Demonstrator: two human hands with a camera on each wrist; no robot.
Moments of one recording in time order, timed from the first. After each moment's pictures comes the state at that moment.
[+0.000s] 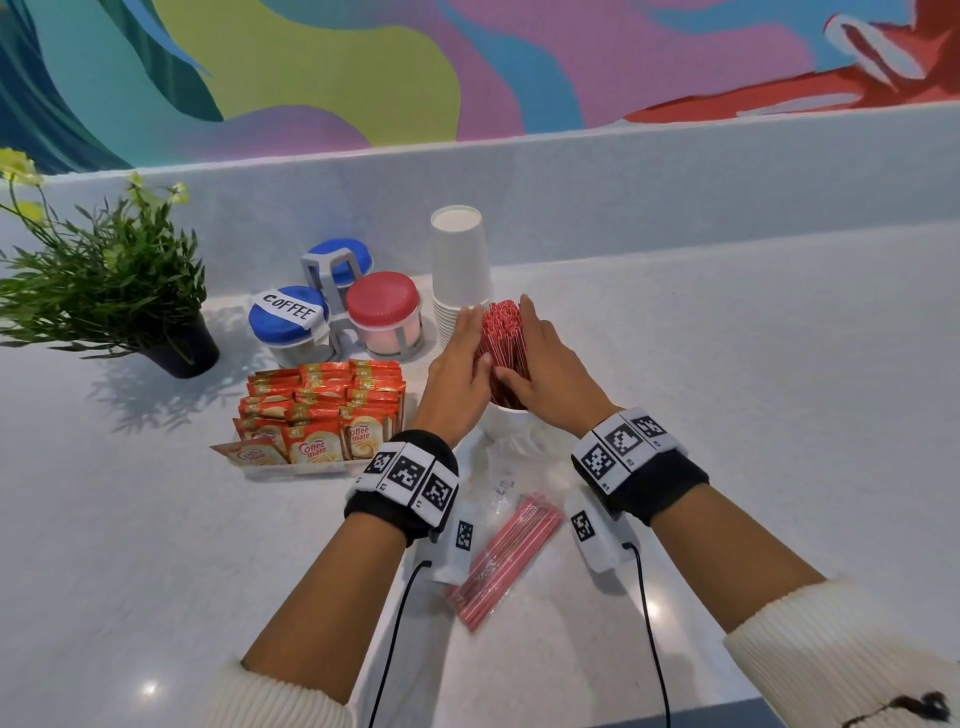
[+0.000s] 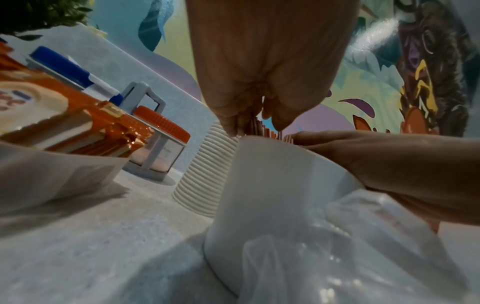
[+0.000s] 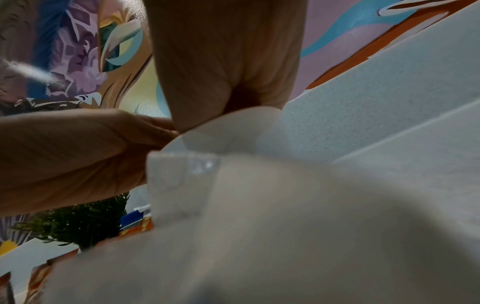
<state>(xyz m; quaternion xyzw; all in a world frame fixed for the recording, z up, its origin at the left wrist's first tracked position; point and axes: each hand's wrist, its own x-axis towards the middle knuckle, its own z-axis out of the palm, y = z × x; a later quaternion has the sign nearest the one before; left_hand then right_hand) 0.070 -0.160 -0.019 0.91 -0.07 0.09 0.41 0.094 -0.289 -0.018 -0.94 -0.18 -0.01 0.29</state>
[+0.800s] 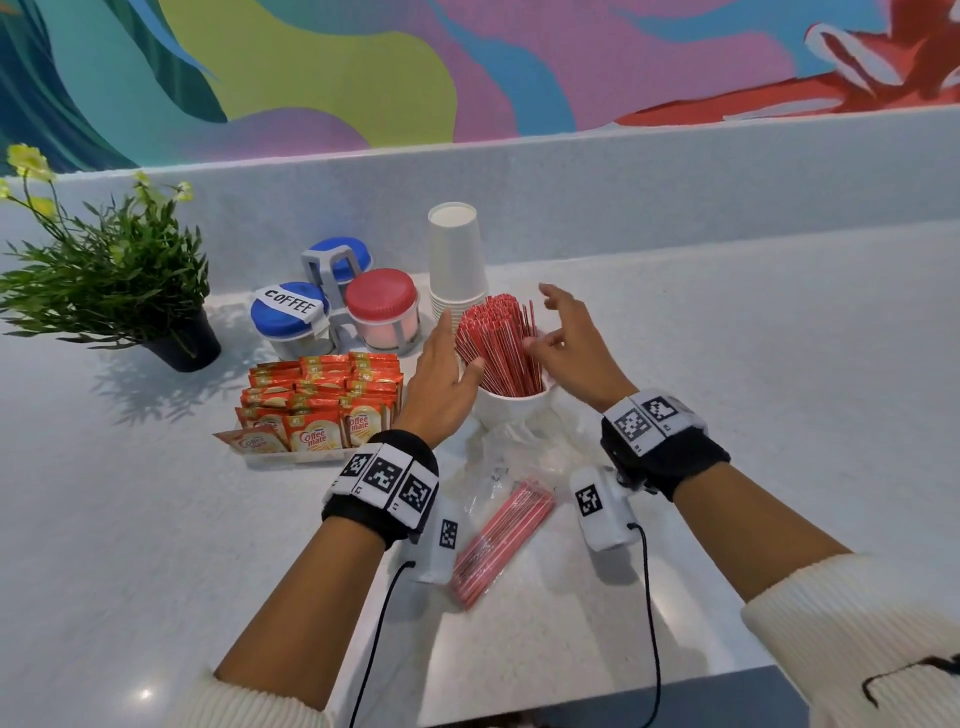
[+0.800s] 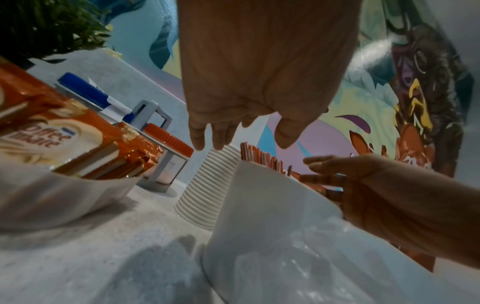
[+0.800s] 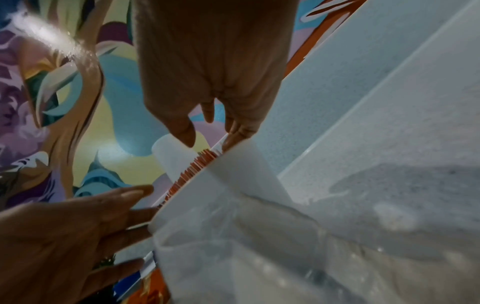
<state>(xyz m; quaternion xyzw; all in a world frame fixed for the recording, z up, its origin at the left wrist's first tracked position) 0.052 -0.152 -0.016 0.90 -0.03 0.05 0.43 0.093 -0.313 -0.006 -0.86 -0.12 -0.03 0.49</state>
